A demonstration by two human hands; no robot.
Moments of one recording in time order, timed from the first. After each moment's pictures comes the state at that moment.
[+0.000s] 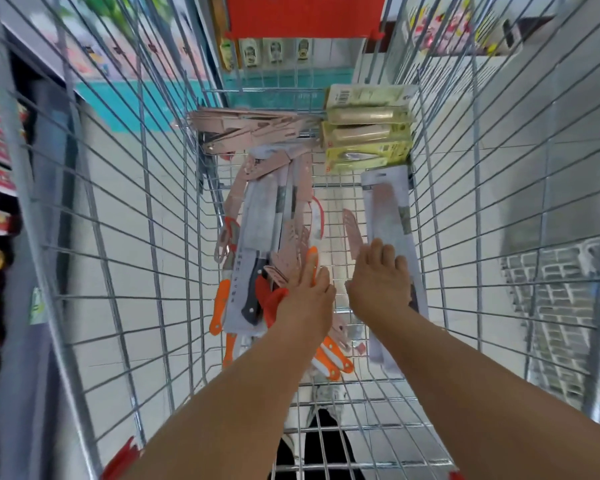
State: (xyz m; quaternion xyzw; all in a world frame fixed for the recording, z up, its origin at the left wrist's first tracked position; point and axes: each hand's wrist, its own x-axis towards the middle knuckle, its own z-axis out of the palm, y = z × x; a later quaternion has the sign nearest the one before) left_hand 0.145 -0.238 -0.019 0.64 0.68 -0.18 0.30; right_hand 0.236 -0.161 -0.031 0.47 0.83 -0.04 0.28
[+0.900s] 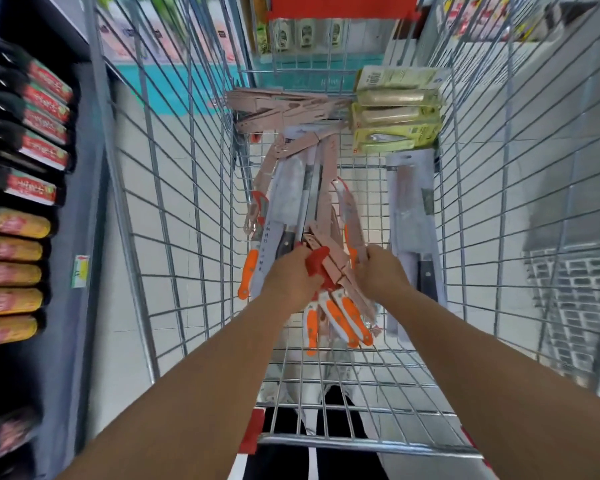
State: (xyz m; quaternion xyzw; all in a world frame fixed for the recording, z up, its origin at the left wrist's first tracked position) left_hand 0.111 -0.280 0.004 0.31 0.82 0.15 0.45; right_hand 0.228 -0.185 -0.024 0.56 0.71 -0.38 0.17
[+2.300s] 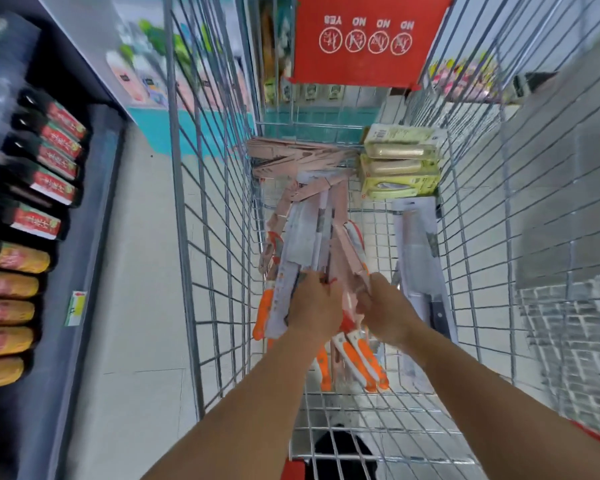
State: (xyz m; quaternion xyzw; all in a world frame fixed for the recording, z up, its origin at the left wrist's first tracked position) left_hand 0.104 -0.266 0.016 0.20 0.83 0.28 0.45; right_hand 0.210 -0.196 -0.003 0.51 0.72 -0.46 0.11
